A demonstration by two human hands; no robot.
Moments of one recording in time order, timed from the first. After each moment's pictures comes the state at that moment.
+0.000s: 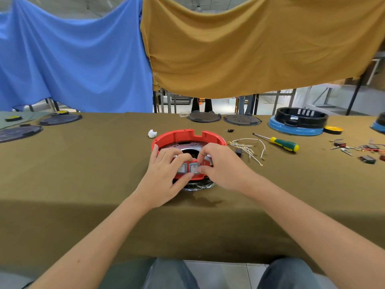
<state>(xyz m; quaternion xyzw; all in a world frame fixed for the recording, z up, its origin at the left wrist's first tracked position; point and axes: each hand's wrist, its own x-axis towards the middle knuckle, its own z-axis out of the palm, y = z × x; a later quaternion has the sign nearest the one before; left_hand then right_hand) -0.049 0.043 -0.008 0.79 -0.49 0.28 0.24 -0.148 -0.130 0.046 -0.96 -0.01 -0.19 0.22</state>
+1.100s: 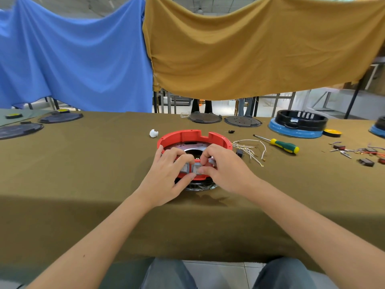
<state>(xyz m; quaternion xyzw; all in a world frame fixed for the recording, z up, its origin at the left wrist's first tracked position) -0.046 0.043 -0.011 0.76 -0.52 0.29 0.25 -0.148 -0.133 0.034 -0.95 -0.03 -0.23 0.22</state>
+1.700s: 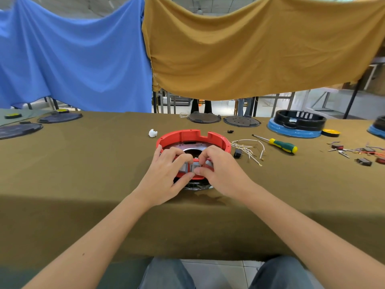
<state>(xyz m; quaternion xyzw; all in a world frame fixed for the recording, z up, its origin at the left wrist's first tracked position) -0.046 0.042 -0.010 0.77 -0.52 0.29 0.25 -0.151 -0.126 0.025 -0.92 -0.03 -0.25 0.28</state>
